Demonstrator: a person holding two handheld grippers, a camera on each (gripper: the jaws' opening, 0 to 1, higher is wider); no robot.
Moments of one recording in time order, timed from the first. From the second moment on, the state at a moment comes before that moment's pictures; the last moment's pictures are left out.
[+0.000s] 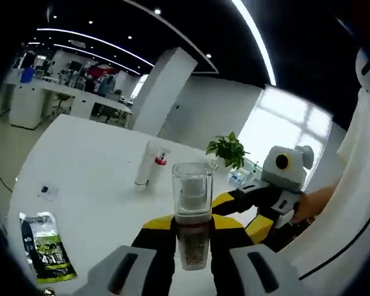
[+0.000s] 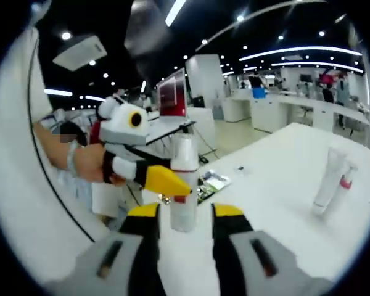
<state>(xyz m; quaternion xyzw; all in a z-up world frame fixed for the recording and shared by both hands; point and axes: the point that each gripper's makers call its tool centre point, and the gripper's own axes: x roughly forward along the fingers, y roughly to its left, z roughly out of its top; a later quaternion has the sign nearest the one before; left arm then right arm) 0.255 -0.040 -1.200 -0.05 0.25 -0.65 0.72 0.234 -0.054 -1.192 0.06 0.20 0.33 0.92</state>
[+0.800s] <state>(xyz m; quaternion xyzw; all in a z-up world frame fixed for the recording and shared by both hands) 0.192 -0.065 -1.197 0.03 0.22 -0.79 0.57 0.218 -0.039 -1.163 0.04 0.19 0.37 0.91</state>
